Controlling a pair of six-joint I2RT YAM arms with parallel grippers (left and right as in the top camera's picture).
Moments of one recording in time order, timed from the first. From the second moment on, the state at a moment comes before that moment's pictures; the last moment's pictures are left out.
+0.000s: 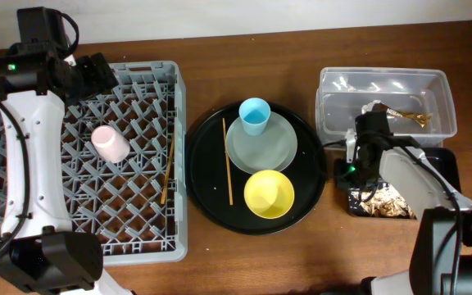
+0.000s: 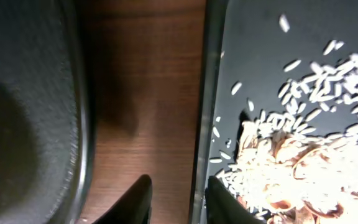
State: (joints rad) left arm 0.09 1.84 2.00 -1.20 -0.07 -0.33; right arm -0.05 1.62 0.90 -0.77 -0.08 0.04
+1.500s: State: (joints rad) left arm 0.09 1.84 2.00 -1.20 -0.07 -0.33; right arm 0.05 1.62 0.93 -0.83 -0.10 -0.02
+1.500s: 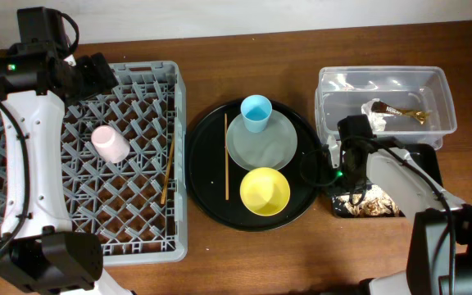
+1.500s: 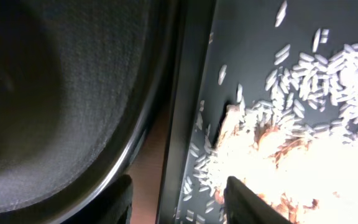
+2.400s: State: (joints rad) left arm 0.09 1.84 2.00 -1.20 -0.07 -0.33; right arm 0.05 1.59 1.63 -1.34 -0.12 -0.03
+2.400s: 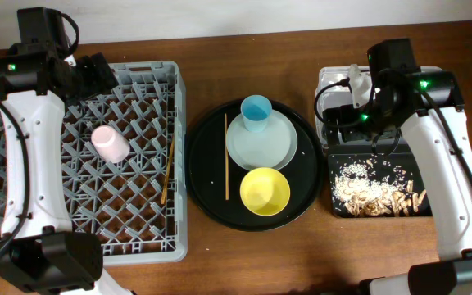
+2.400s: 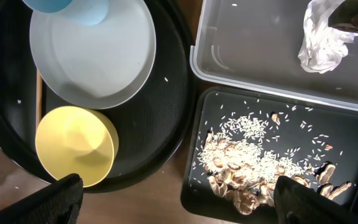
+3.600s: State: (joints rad) left arm 0.04 1.84 1.99 -1.45 0.21 -0.21; right arm 0.05 1.59 1.63 -1.34 -0.12 -0.03
